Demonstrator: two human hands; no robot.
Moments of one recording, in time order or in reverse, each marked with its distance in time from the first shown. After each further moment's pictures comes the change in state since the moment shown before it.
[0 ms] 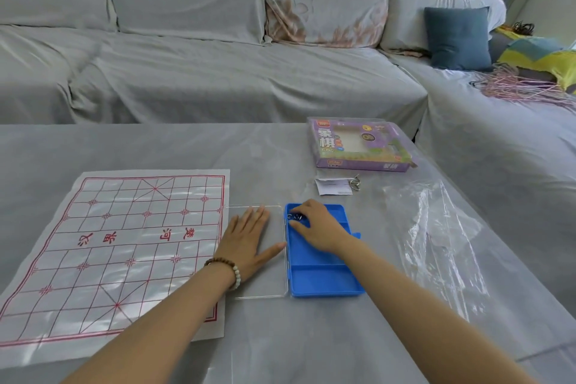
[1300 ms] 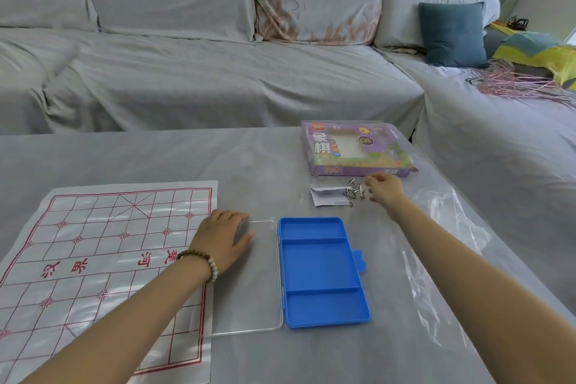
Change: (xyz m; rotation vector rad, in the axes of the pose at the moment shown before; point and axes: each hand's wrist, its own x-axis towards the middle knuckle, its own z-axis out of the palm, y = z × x) left_hand 0.035 -0.020 -0.035 -0.027 0.074 -0.048; right_hand 0.052 0.110 -0.093 0.537 0.518 0.560
